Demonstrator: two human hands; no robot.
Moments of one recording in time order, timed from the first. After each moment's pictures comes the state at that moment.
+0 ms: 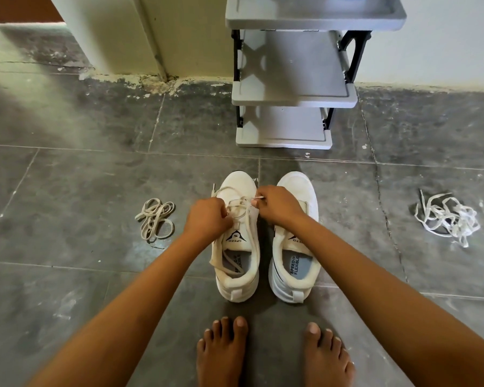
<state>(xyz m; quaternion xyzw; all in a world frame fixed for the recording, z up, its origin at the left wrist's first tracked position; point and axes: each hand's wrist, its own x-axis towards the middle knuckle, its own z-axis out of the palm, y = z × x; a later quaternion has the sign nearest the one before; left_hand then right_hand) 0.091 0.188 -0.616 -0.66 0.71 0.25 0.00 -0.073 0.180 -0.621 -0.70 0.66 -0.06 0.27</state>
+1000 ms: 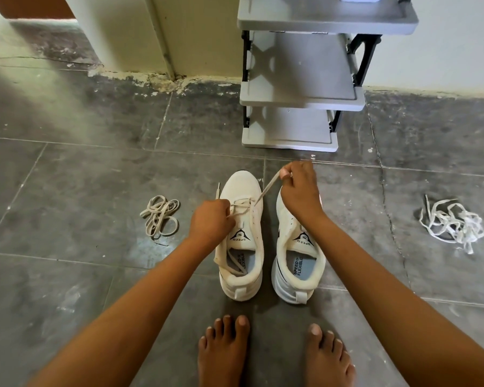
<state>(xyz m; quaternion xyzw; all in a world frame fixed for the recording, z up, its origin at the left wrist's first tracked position) 0.093 0.192 -0.631 -0.66 0.73 0.21 -0.02 -0.086 0.181 -0.600 -0.58 0.71 -0.31 0.25</state>
